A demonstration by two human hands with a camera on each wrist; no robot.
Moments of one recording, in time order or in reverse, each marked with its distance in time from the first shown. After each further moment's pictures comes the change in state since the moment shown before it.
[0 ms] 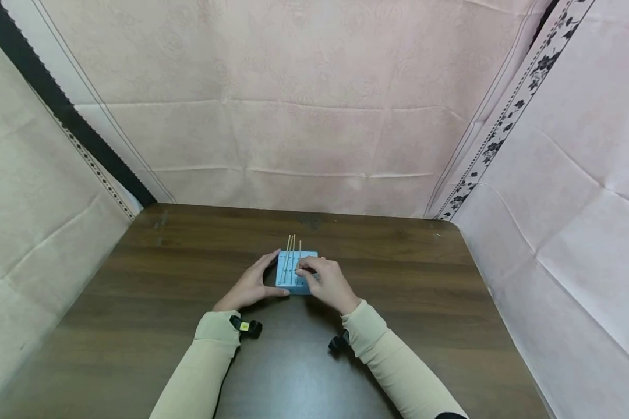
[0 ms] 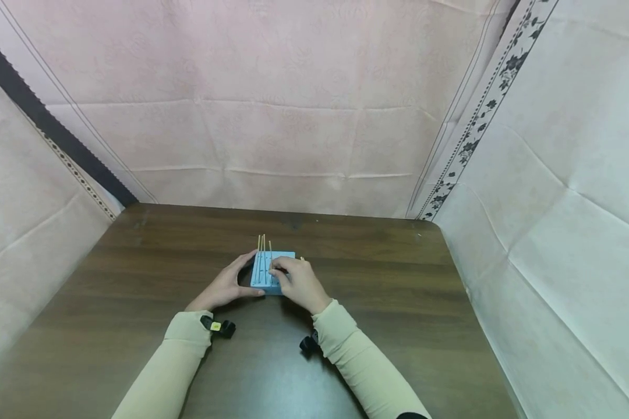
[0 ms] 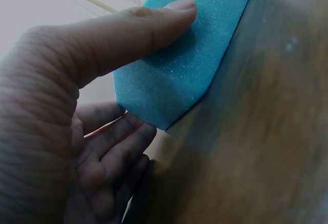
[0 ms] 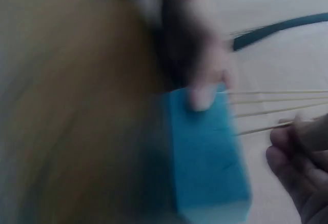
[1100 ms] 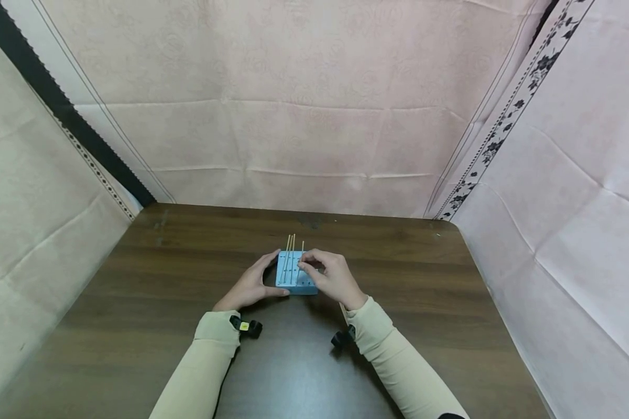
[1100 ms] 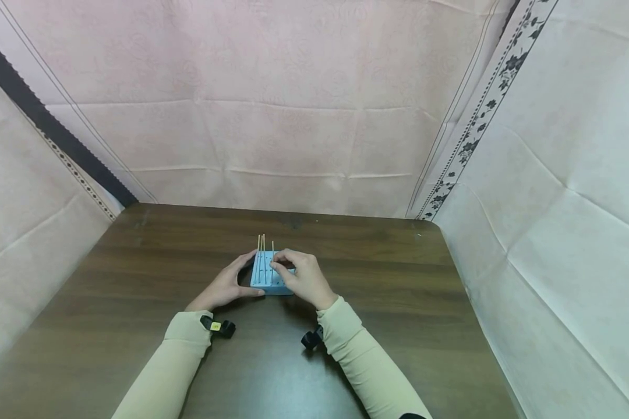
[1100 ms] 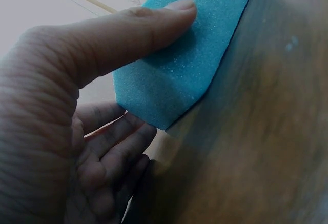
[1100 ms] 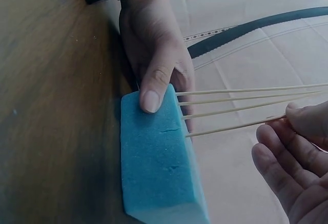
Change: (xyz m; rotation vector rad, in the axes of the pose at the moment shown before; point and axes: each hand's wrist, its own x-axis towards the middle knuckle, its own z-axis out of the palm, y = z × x) left_hand 0.000 0.003 -0.001 0.022 0.001 -0.003; right_hand 0.006 -0.007 -0.013 0.122 0.013 0.081
